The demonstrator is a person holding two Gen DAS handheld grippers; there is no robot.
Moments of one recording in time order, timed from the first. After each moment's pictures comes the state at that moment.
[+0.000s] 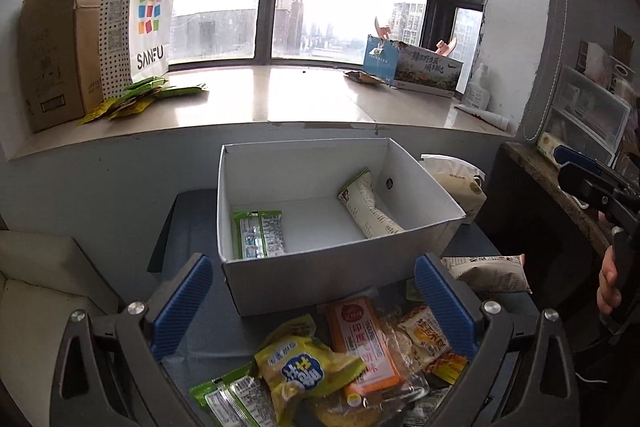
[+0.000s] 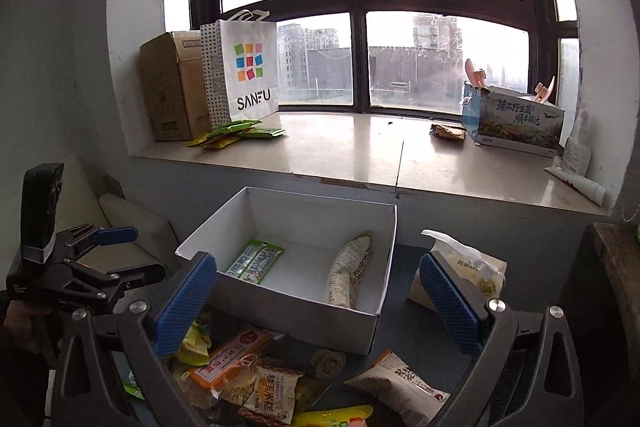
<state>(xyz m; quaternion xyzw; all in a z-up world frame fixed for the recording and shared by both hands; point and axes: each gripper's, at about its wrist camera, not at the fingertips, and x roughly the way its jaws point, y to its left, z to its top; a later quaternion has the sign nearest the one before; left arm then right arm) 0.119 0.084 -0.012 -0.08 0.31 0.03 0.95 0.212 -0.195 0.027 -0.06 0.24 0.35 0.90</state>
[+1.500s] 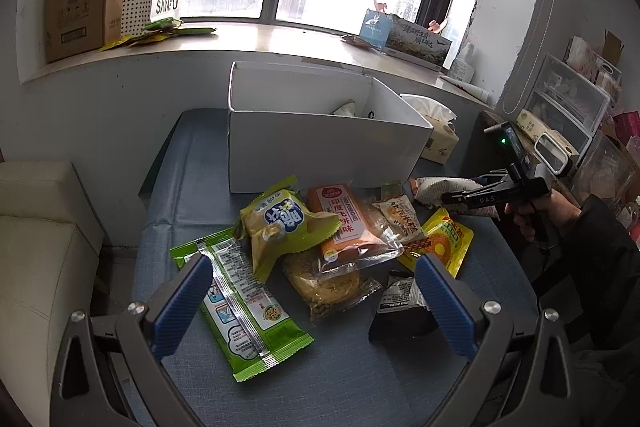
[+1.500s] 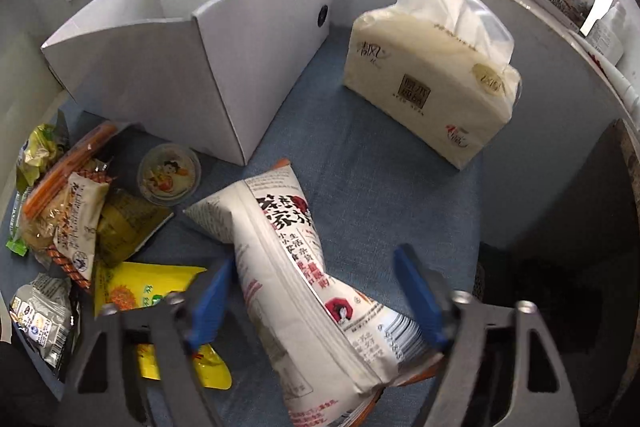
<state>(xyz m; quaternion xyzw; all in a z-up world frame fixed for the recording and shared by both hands) 0.011 0.064 -0.065 -0.13 0.35 0.01 0.93 0.318 -0.236 -0.160 -0.20 0.50 0.31 0.78</state>
